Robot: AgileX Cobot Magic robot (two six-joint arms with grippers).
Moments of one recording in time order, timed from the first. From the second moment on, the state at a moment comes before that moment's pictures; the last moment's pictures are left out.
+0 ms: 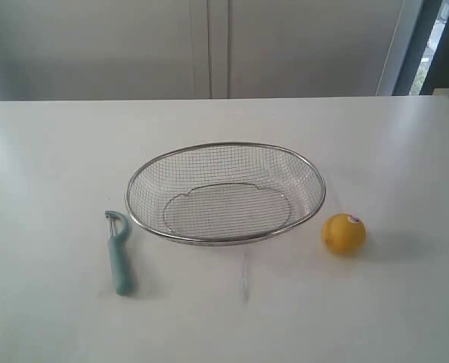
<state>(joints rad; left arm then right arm) 0.01 0.00 0.02 -0.12 0.39 0.04 0.10 0.20 -0.25 -0.10 0.03 0.48</state>
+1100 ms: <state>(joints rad) 0.01 0.00 0.02 -0.12 0.39 0.04 0.71 1.39 -1.10 0.24 0.70 -0.19</state>
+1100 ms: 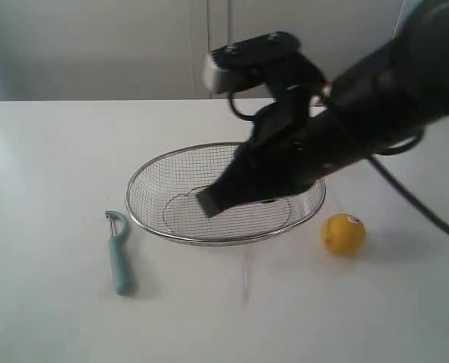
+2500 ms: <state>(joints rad) 0.01 0.00 0.02 -0.12 0.39 0.04 1.00 2.15 -1.81 -0.17 0.85 0.30</state>
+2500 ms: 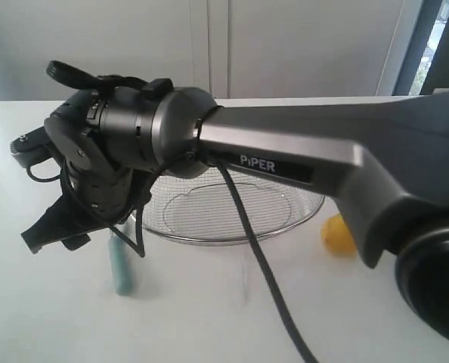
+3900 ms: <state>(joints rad) 0.01 0.00 0.02 -0.12 0.39 0.04 1.00 2.30 -1.81 -0.17 0.81 0.47</state>
